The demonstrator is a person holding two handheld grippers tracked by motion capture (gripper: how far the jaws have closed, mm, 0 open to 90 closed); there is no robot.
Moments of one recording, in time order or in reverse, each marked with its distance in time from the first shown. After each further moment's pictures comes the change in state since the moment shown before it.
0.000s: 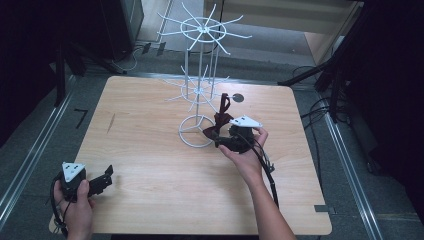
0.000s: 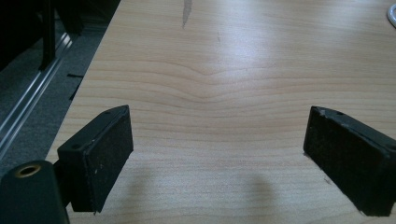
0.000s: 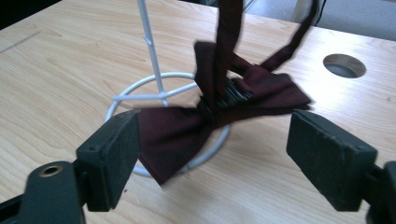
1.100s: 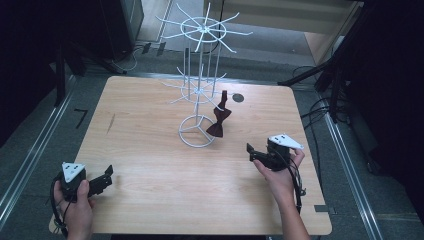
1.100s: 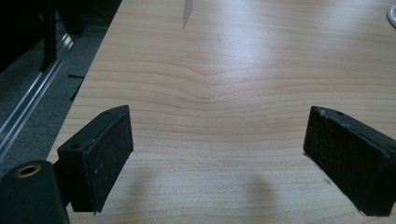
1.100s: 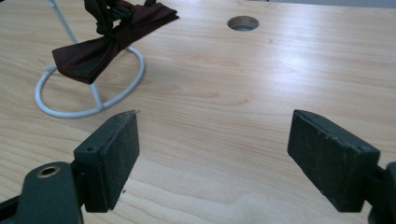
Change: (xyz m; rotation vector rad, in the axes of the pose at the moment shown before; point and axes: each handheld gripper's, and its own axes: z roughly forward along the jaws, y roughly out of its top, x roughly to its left) left arm 0.000 0.000 -0.001 -0.002 0.003 0.001; right arm -0.066 -0.055 -0.066 -0.027 -0.128 0.108
